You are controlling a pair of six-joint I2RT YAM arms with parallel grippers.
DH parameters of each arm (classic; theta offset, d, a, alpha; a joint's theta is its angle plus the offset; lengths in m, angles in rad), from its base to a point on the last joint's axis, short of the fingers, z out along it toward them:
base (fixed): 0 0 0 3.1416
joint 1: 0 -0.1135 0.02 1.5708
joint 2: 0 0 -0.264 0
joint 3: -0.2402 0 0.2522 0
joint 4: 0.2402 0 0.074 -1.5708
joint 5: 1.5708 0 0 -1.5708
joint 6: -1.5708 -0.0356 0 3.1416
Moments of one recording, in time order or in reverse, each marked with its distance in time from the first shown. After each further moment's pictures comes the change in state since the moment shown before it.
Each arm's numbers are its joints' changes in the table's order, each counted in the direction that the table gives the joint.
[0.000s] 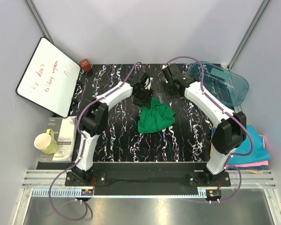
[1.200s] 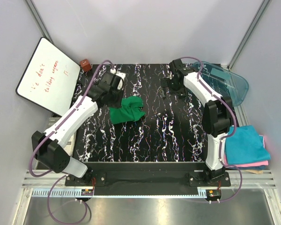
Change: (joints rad) left arm -0.043 -0.709 0.438 0.101 -0.246 -0.031; right arm 0.174 0.298 -0.176 0.022 -0.203 -0.006
